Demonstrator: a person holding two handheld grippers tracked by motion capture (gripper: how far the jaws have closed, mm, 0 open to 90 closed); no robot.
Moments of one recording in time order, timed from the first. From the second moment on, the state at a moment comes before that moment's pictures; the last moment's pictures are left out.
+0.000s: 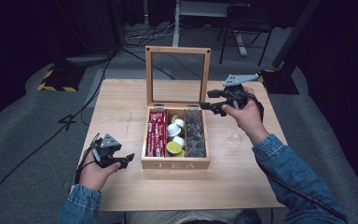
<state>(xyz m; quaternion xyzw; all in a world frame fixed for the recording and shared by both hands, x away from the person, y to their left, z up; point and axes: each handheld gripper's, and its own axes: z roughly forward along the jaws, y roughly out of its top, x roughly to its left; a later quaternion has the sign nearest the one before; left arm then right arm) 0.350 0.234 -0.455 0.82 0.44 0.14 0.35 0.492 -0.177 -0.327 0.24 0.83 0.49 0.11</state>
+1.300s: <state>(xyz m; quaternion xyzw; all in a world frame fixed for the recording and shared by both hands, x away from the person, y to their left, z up) 0.357 0.230 -0.487 0.83 0.45 0.11 0.32 0.498 -0.126 -0.428 0.22 0.92 0.31 0.06</state>
